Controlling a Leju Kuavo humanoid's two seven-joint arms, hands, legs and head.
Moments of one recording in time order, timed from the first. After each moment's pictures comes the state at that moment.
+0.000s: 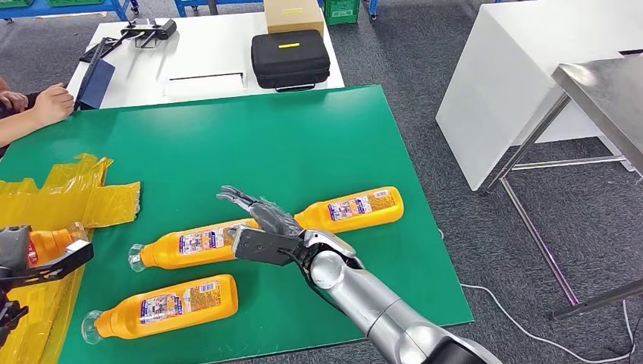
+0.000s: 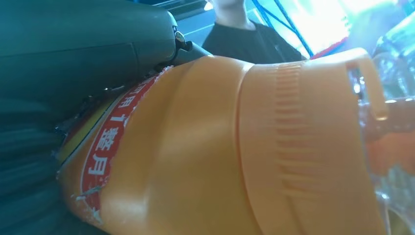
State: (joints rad) left arm -0.62 0.51 -0.15 -0.34 -1.54 0.56 0.03; right arm -0.52 0.21 0.68 -0.93 0.41 0.00 -0.35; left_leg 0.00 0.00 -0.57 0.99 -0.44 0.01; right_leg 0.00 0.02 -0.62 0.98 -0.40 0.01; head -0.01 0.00
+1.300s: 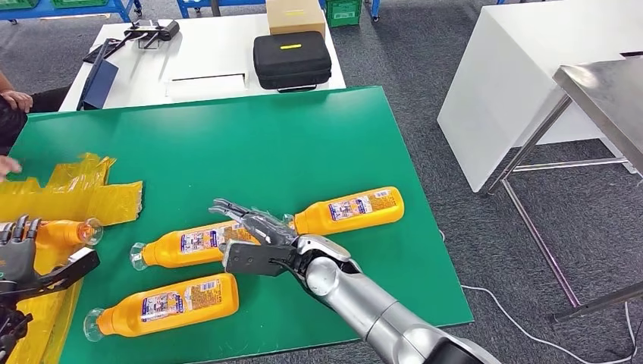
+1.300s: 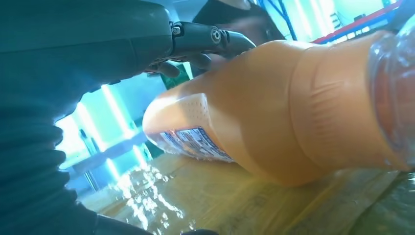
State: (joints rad) left arm -0.58 0.48 -0.06 -0.28 -1.35 0.63 -0.21; right arm -0.52 0.21 0.74 -0.92 0.46 0.01 -0.31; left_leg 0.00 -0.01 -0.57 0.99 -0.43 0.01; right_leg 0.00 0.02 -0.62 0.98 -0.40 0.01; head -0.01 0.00
